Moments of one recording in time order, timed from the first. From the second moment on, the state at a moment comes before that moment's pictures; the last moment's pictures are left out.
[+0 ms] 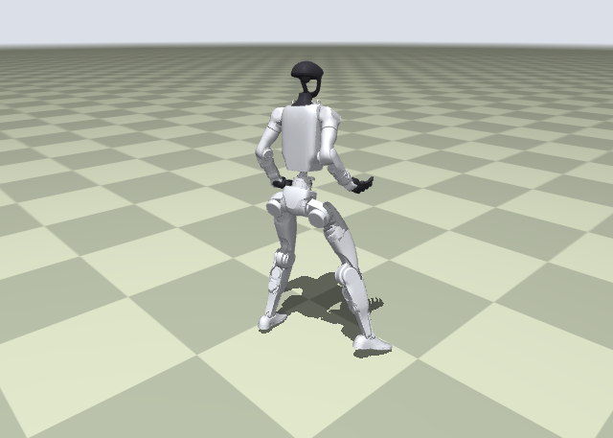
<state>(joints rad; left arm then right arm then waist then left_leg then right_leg) 0.35 0.37 -0.14 0.48 -0.91 0.16 -0.92 0.49 -0.34 0.19 0.19 1.24 -0.22 0.41 -0.18 -0.06 -0.22 -0.58 0.03 -0.03 0.61 -0.28 -0.08 -0.50 -0.53 -0.32 0.14 0.47 0.14</state>
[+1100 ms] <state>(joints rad) 0.04 0.22 -0.03 1.44 0.37 0.08 -0.28 0.03 -0.11 0.13 1.50 0.06 -0.04 0.03 -0.05 -0.05 -0.29 -0.28 -0.04 0.16 0.16 0.02 -0.07 -0.38 0.03 -0.10 0.17 -0.01 0.12</state>
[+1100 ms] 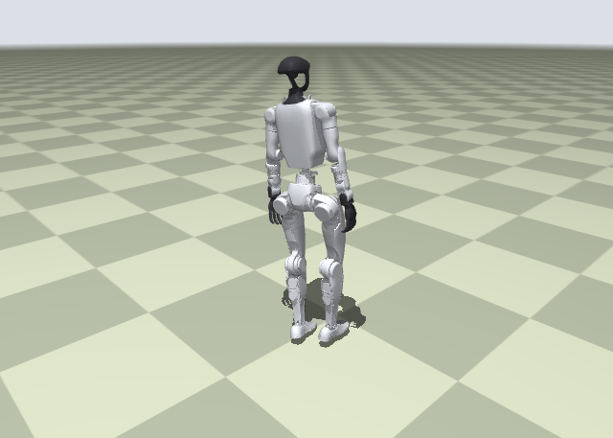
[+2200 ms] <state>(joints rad) 0.21 0.14 0.04 1.39 0.04 0.02 -0.04 -0.18 -0.38 0.42 1.06 -0.14 0.03 0.45 -0.09 -0.05 -0.24 -0.45 0.17 0.27 0.57 0.12 -0.26 -0.37 -0.12 -0.34 0.17 -0.21 0.01</state>
